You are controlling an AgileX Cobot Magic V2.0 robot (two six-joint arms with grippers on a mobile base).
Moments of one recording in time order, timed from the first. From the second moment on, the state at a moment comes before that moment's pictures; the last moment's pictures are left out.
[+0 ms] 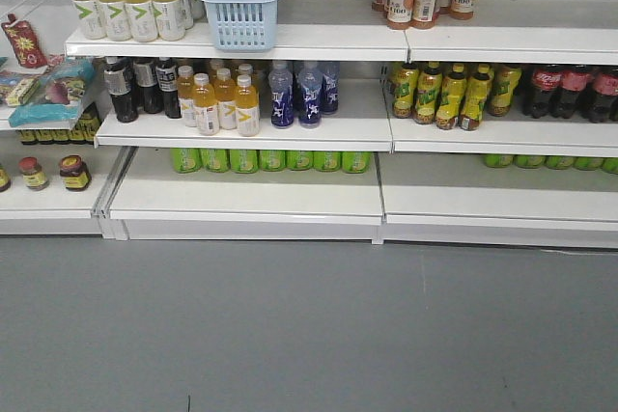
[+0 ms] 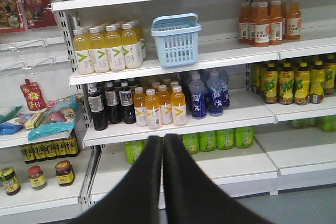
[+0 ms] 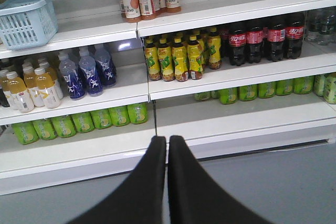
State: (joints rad) left arm -0.08 -0.01 0.03 0.32 0.10 -0.30; right arm -0.08 -0.01 0.03 -0.18 0.24 0.31
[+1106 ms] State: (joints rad) left arm -0.08 -0.01 0.03 0.32 0.10 -0.30; right arm -0.08 -0.01 0.03 -0.18 0.24 0.31
